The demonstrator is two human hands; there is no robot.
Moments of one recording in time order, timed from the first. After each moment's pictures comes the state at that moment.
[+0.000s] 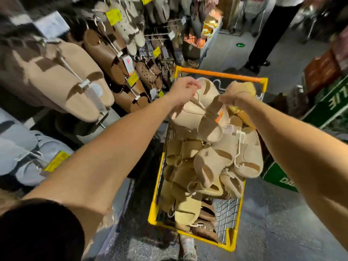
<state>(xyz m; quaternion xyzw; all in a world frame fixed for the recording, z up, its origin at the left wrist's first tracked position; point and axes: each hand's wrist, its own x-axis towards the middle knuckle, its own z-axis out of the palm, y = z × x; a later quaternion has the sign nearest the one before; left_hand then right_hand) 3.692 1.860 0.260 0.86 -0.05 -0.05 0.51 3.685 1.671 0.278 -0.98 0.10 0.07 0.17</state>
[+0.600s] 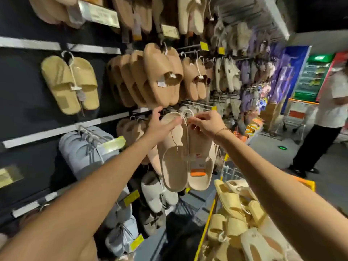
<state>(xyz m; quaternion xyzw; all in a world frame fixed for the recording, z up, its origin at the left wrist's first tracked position) 3.486 2.106 0.455 0.75 0.09 0.27 0.59 3.551 1.926 0.482 -0.82 -0.30 -0.07 0.48</state>
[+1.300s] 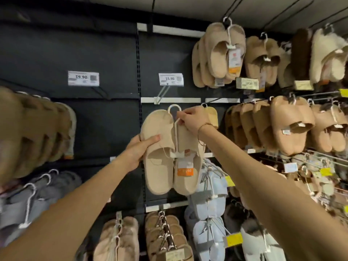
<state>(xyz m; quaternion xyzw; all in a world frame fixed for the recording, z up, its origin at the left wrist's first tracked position) 3.106 2.332 0.546 0.63 0.24 0.42 0.61 3.280 2.238 0.627 -0.68 -0.51 -0.02 0.52</state>
